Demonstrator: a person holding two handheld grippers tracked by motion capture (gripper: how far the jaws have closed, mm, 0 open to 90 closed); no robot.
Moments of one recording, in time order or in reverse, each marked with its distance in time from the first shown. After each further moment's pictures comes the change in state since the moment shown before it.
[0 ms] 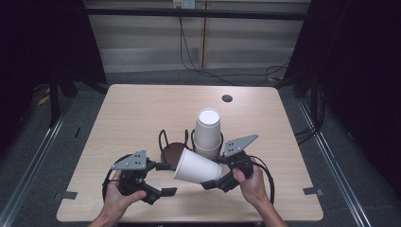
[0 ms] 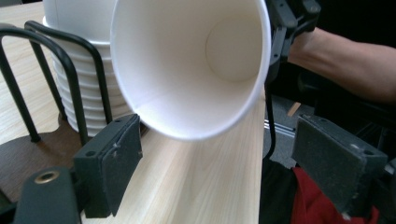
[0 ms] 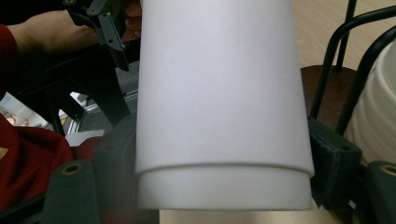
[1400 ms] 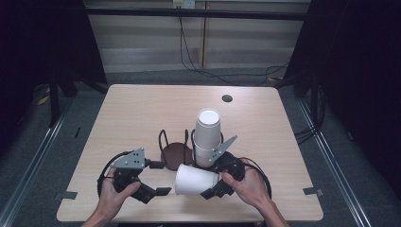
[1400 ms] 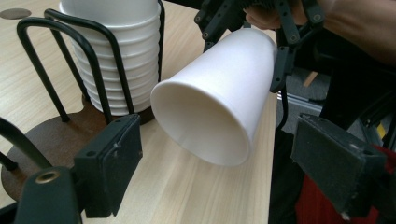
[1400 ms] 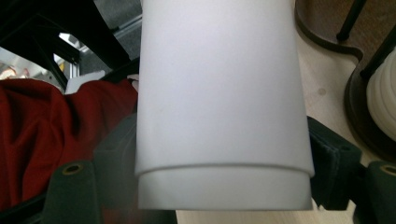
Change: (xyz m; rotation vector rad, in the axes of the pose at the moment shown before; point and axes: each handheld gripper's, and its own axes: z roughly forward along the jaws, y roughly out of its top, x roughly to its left) left arm 0.002 0.009 -0.013 0.127 0.043 0.041; right arm 0.000 0.002 0.023 0.344 -0.011 0.116
